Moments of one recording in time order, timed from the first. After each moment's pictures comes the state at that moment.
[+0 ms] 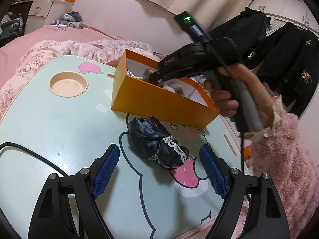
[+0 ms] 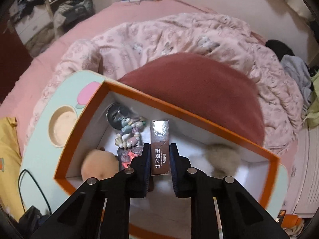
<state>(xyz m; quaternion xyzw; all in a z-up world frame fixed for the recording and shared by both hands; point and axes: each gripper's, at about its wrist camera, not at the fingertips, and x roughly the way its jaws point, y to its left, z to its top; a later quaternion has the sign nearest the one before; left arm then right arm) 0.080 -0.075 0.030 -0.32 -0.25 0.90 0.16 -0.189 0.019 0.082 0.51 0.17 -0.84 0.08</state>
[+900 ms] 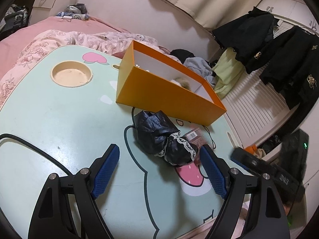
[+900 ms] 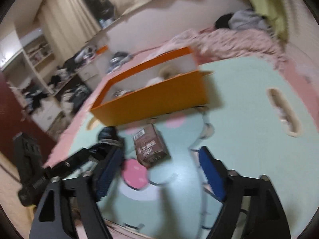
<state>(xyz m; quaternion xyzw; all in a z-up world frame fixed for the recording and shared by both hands) 0.073 -0.079 0.020 -0.35 -0.26 0.89 0.15 0.053 0.130 0.060 0.36 -0.10 -0.93 0.04</state>
